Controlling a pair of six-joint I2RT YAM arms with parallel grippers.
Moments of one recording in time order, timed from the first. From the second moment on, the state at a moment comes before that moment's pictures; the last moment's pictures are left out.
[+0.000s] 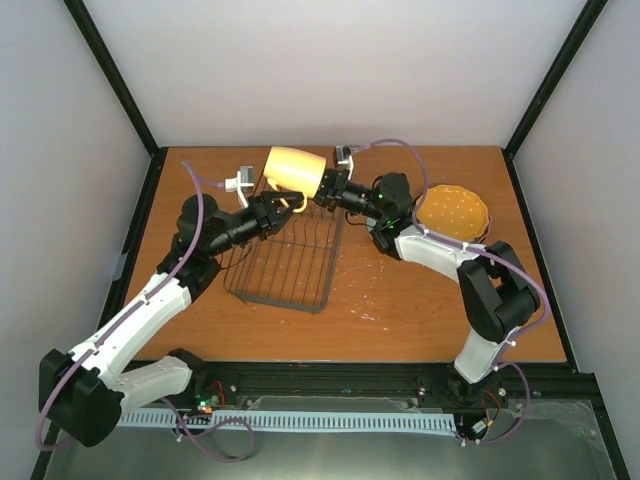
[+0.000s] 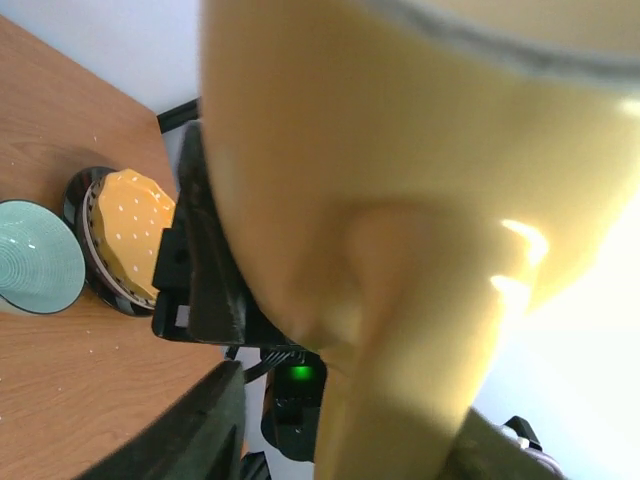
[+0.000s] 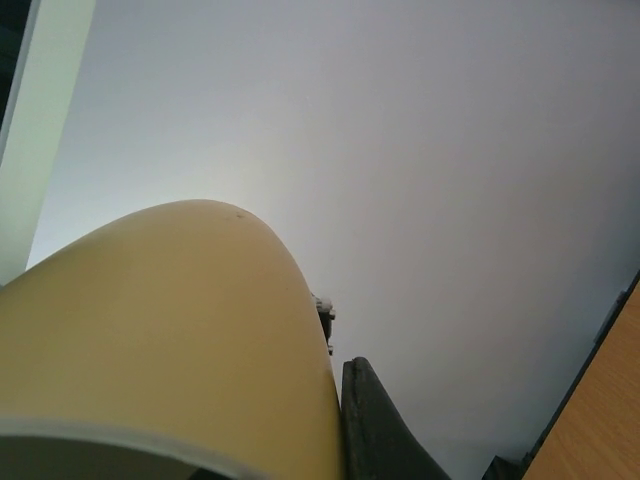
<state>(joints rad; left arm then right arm) -0.48 1.05 0.83 0.24 0.54 -1.20 0.59 1.72 1.10 0.98 -0.76 1.46</state>
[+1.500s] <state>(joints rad) -0.48 1.03 0.89 -0.64 0.12 -0.48 0.39 1.41 1.11 -0.06 -0.60 0.75</state>
